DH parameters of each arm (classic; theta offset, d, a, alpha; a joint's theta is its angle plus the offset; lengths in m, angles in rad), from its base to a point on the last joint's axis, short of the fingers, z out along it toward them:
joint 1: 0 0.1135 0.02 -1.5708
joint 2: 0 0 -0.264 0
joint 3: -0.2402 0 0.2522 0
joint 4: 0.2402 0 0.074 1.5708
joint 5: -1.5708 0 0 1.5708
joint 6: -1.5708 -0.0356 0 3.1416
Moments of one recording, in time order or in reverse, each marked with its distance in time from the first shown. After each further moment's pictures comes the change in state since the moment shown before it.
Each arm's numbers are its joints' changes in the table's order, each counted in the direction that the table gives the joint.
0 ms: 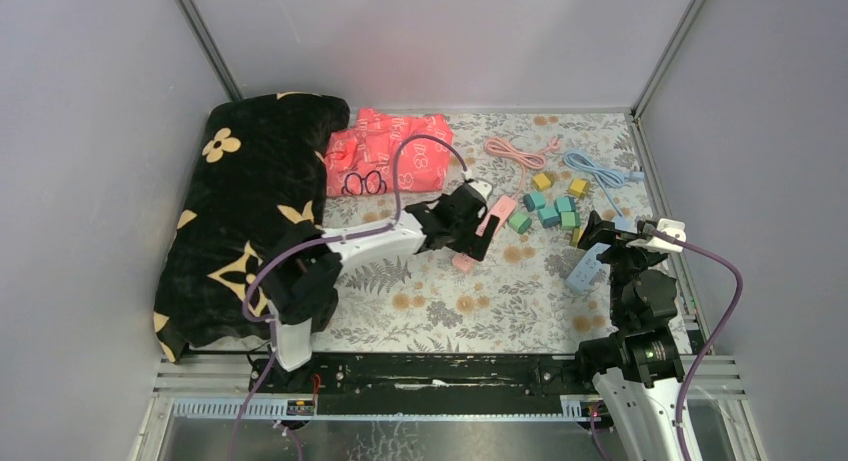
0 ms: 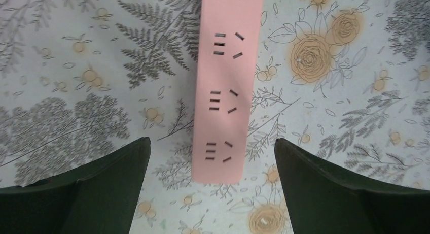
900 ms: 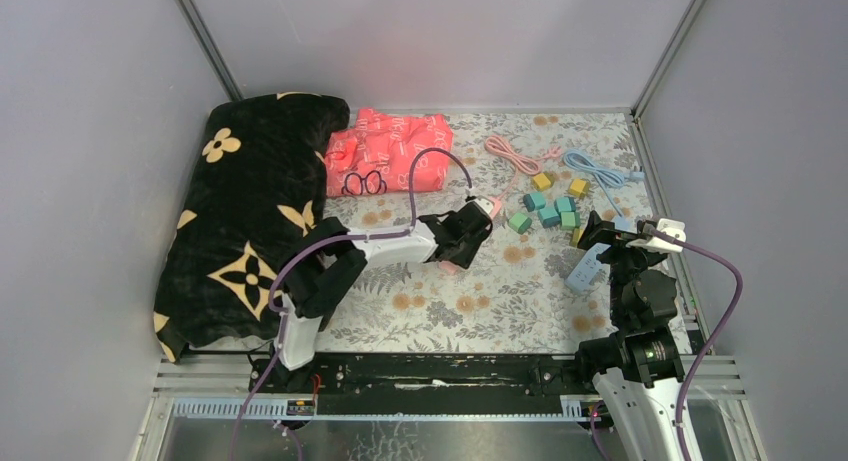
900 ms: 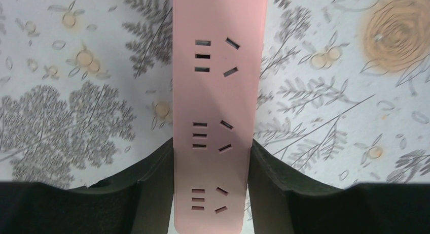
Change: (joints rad) left arm -0.042 0.162 -0.015 -0.013 0.112 -0.048; right arm 0.001 0.000 0.000 0.000 0.001 0.000
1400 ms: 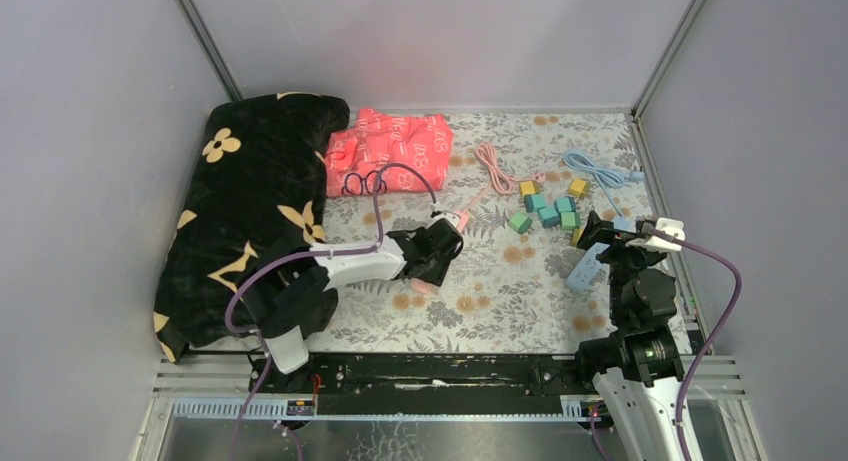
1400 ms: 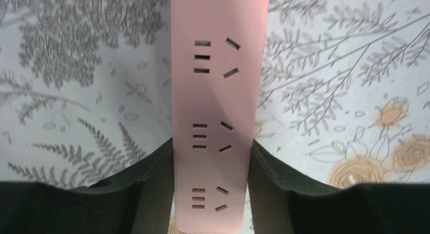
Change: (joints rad) left arm 0.000 -0.235 0.296 0.035 0.019 0.122; right arm 0.000 0.004 0.000 0.001 0.003 0.000
